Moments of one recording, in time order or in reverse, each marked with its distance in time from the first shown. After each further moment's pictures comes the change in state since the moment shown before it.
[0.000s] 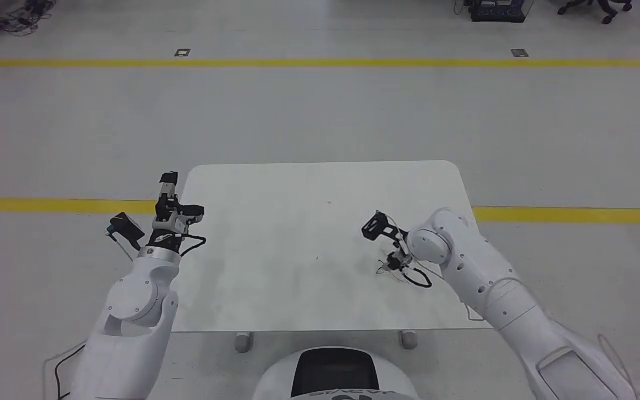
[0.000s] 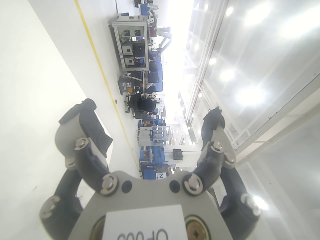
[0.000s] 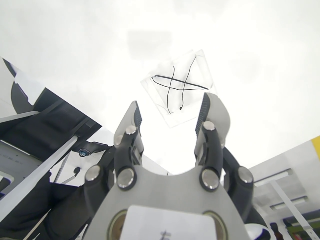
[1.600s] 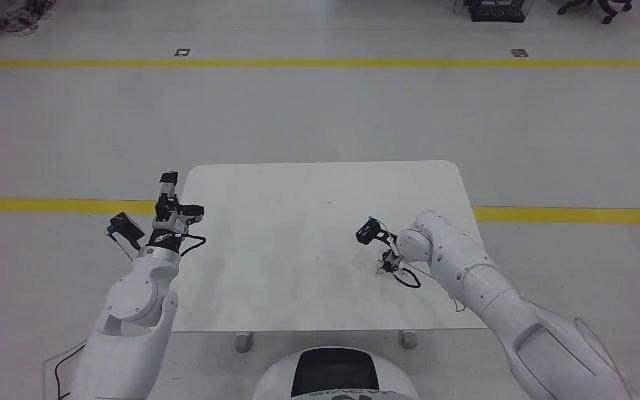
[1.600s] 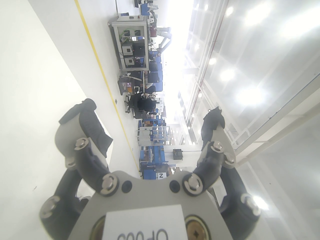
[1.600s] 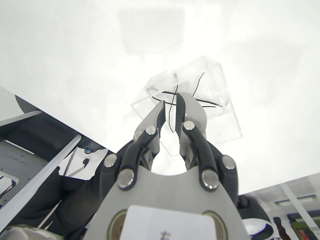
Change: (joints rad) left arm 0.000 0.000 0.000 0.000 0.000 0.000 0.000; right arm 0.119 -0.090 -0.157 0.302 0.049 -0.011 -0.106
